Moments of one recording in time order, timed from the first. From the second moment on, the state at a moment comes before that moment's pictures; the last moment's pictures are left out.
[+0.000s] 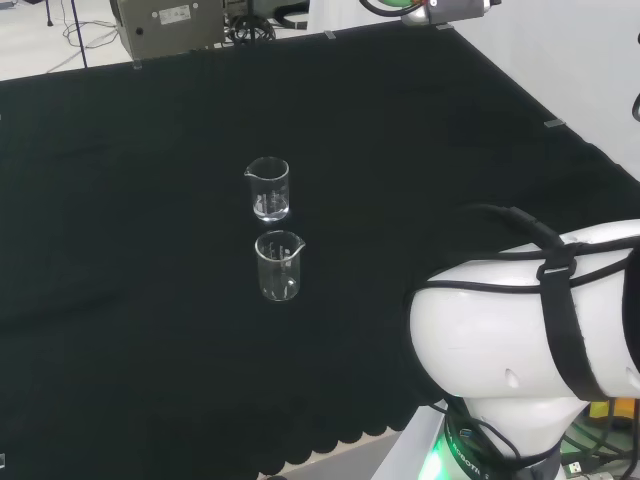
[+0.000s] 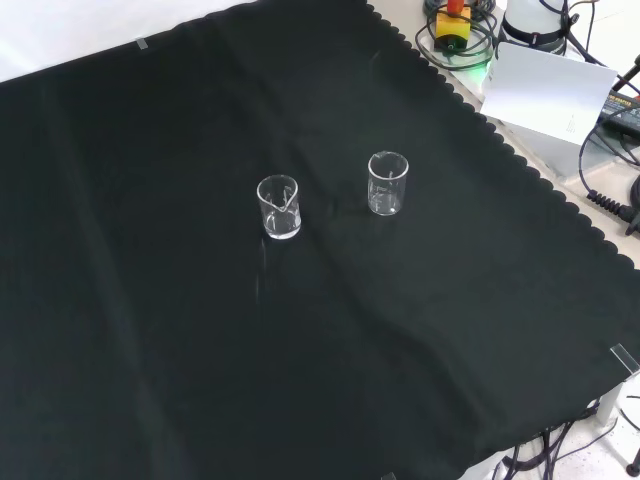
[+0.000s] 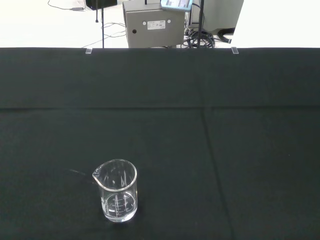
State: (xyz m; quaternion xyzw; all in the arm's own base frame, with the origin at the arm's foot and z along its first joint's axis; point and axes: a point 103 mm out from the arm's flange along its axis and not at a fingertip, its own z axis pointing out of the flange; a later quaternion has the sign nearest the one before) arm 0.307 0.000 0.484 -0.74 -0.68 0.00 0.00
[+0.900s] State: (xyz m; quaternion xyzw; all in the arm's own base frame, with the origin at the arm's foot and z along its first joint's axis) arm 0.313 -0.015 0.457 -0.74 -0.67 0.01 0.02
